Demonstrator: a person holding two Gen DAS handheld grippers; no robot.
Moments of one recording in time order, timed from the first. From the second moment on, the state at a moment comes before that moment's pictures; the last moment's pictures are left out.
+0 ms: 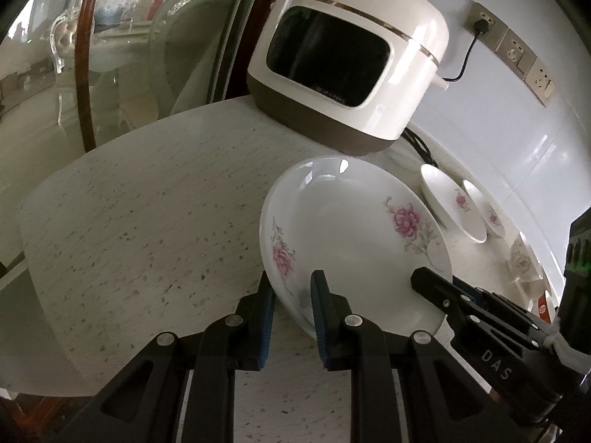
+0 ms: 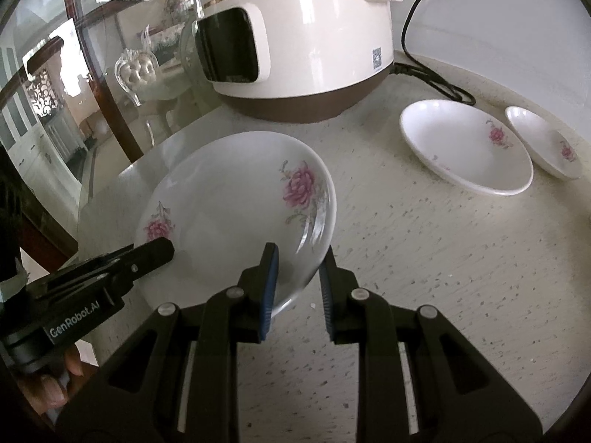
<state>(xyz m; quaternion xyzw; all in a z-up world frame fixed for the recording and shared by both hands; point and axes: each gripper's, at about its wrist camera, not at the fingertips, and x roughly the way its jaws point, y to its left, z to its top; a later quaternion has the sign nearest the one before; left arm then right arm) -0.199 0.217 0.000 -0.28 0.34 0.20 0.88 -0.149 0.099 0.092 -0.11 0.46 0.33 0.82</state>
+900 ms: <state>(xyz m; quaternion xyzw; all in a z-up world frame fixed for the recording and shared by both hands) -0.201 0.211 0.007 -0.25 0.35 0.22 0.88 -0.150 0.104 0.087 -0.12 0.47 0.34 0.81</state>
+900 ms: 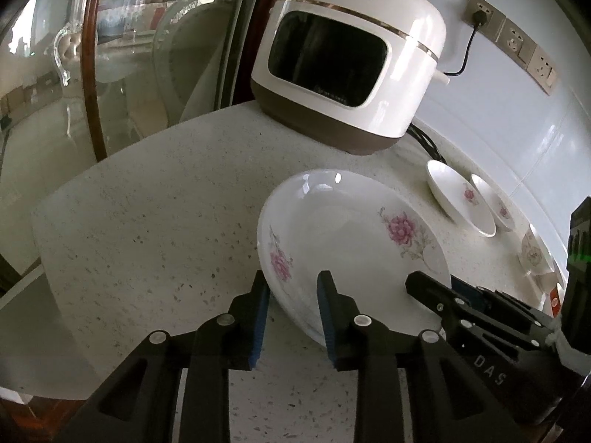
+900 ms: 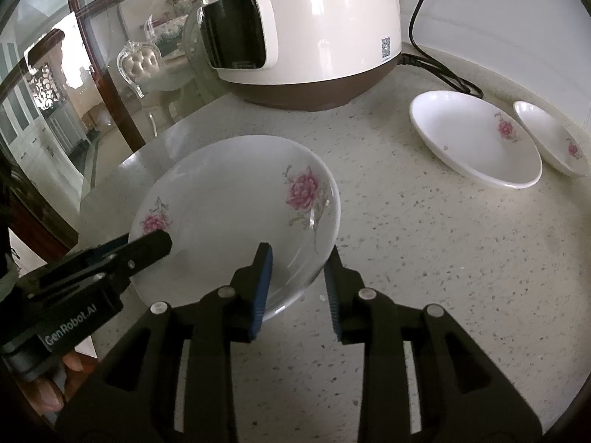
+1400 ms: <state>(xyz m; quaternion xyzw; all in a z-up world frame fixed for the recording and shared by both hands) -0.199 0.201 0.037 -0.24 0.30 0.23 0.89 -0.145 0.078 0.118 -0.11 0.39 0.28 0.87</state>
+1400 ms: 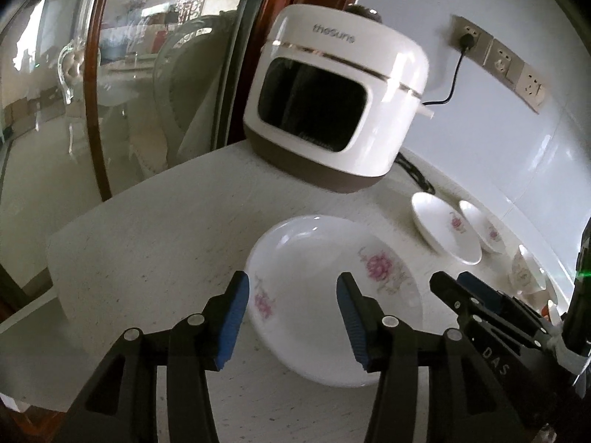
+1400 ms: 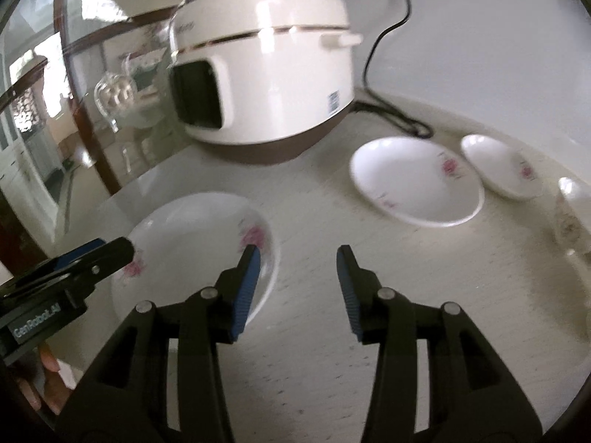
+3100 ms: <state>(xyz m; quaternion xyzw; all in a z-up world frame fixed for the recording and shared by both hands) -0.026 0.117 0.063 -0.16 0.33 0.17 0.91 -0.024 -0.048 0.114 0.05 0.43 0.12 0.89</state>
